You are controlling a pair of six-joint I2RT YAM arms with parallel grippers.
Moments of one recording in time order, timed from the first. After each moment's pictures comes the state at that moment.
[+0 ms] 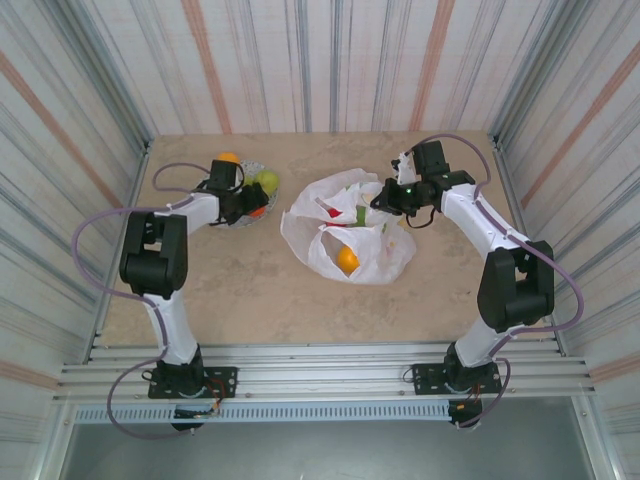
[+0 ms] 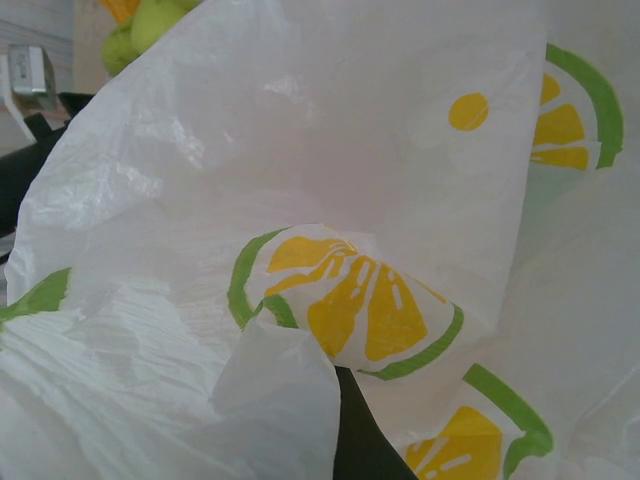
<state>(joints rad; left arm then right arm) -0.16 1.95 1.25 -0.22 0.19 -0.57 0.23 1.65 1.32 -0.64 -0.55 0.44</state>
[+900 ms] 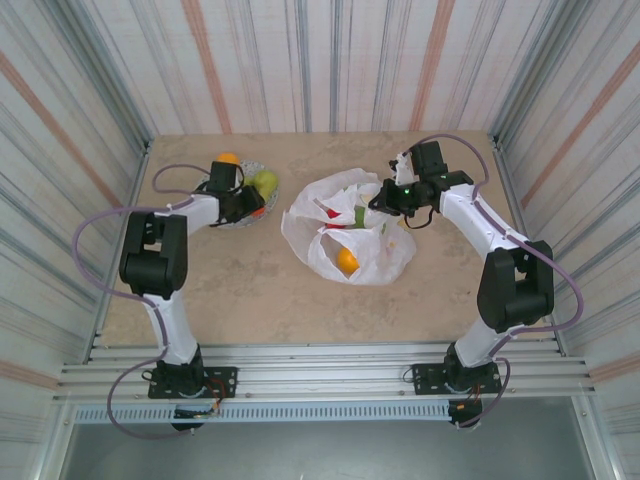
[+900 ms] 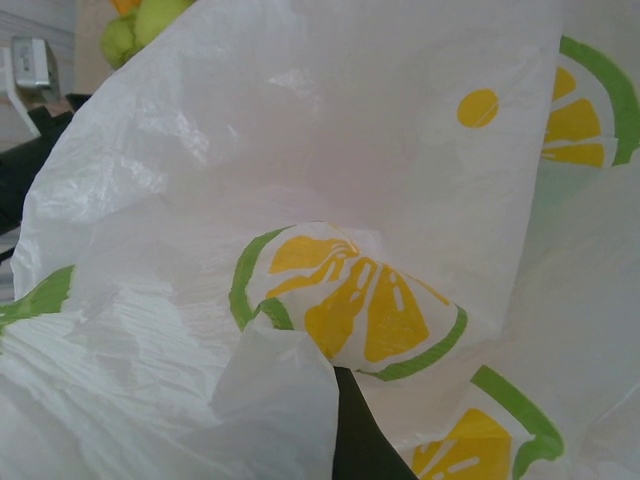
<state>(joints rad) -0.16 1.94 1.23 -0.19 0.19 -0.57 0.24 1.65 1.32 -0.64 -0.55 0.44</state>
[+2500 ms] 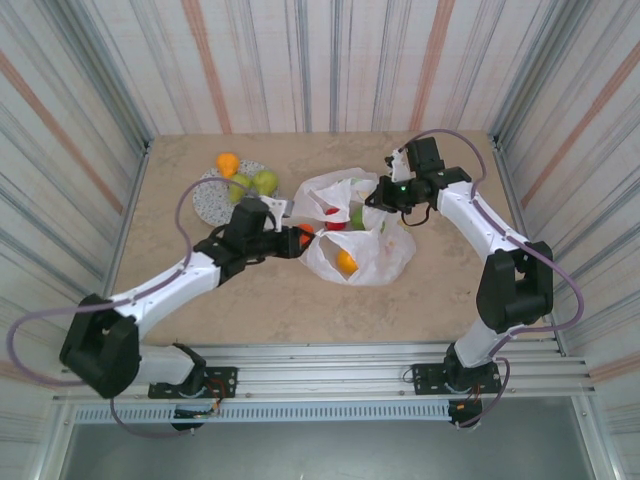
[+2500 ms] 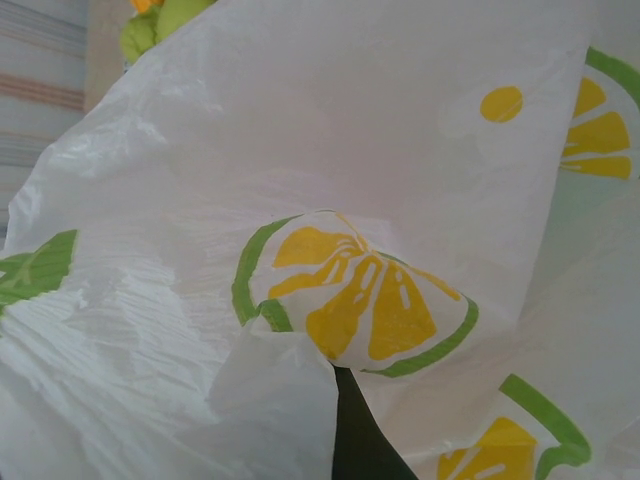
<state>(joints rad) -0.61 1.34 0.85 -0.13 0.29 -0.46 0.27 1.65 1.36 -0.66 -0.54 0.44</state>
